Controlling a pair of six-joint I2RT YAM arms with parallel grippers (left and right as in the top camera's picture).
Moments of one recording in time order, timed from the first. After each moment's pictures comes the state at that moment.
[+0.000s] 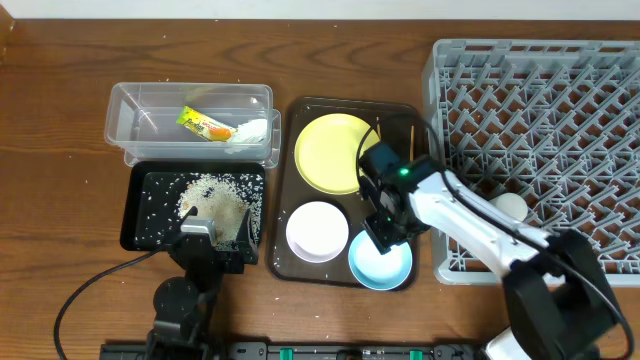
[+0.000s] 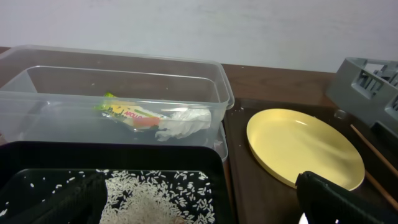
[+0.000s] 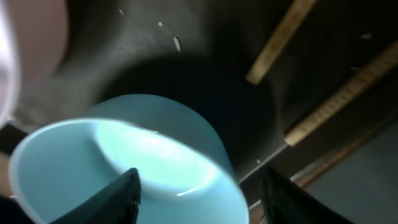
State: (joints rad) left arm -0.18 0.01 0.07 -0.24 -0.04 -0.16; right arm 0.61 1.73 1.10 -0.99 -0.10 0.12
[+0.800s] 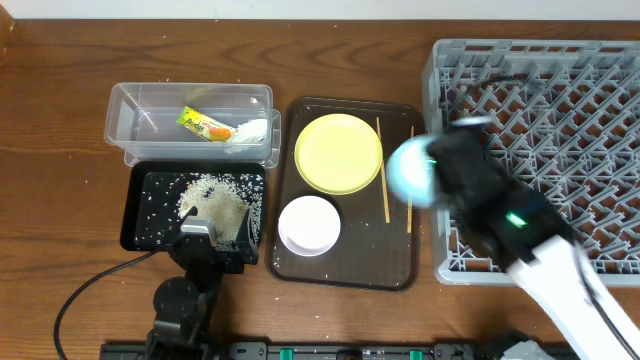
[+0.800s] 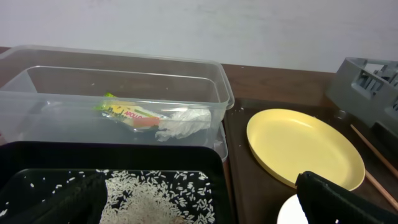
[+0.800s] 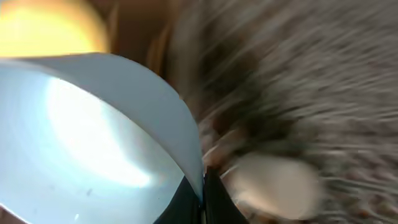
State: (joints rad) left arm -0.18 0.01 0.07 -0.24 -0.04 -0.16; right arm 0.52 1.18 1.13 -0.92 0.56 0.41
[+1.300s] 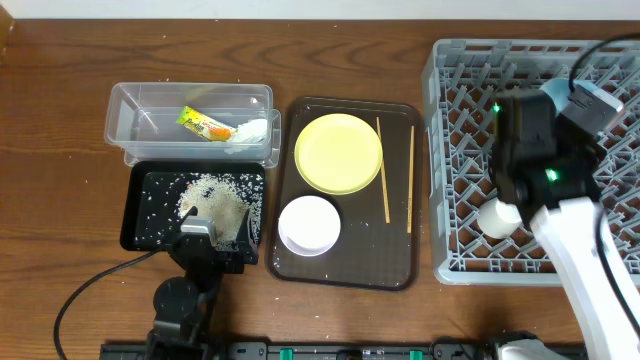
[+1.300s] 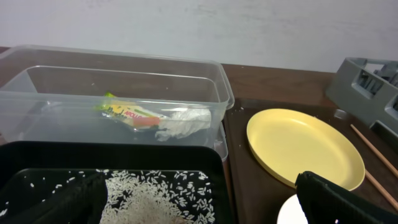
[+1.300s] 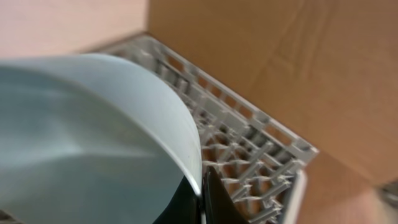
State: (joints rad) left arm -0.18 0.01 0.07 -0.24 -0.04 -0.16; right arm 0.18 1.34 1.15 -0.74 1.10 0.58
